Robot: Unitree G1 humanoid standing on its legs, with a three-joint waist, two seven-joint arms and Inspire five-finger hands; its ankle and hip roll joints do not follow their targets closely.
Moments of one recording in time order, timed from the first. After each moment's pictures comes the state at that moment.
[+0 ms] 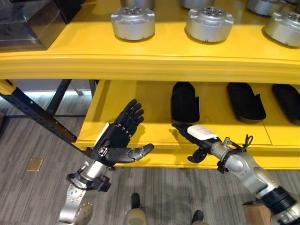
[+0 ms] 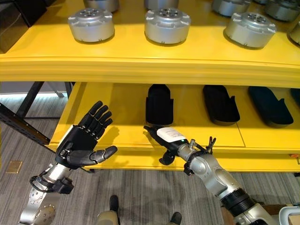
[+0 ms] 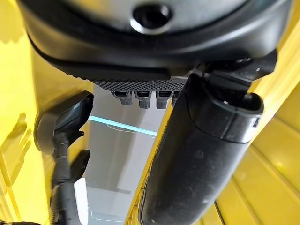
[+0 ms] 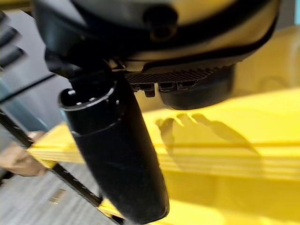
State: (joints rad) left arm 0.15 0.56 -0.16 -0.12 -0.81 -0.40 -0.43; right arm -0.29 -0.71 0.46 0.11 -0.51 -0.06 0.21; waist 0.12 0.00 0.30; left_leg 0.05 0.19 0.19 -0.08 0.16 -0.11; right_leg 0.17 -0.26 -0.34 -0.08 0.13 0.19
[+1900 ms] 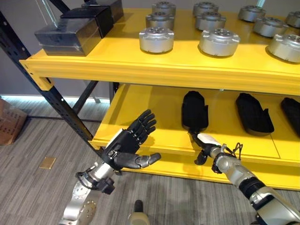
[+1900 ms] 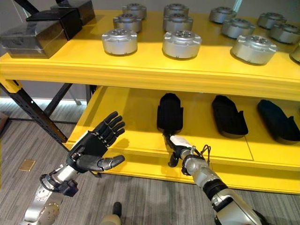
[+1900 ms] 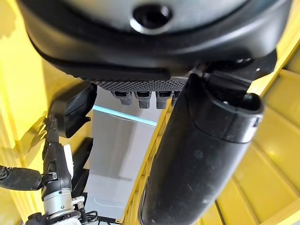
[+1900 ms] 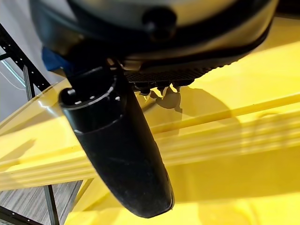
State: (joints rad) left arm 0.11 0.53 -0.18 -0.08 -0.82 -0.28 -0.55; right arm -0.50 -0.51 0.57 0.72 -0.42 0.01 0.00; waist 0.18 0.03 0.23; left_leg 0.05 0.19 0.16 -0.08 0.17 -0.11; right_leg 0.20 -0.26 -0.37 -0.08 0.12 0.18
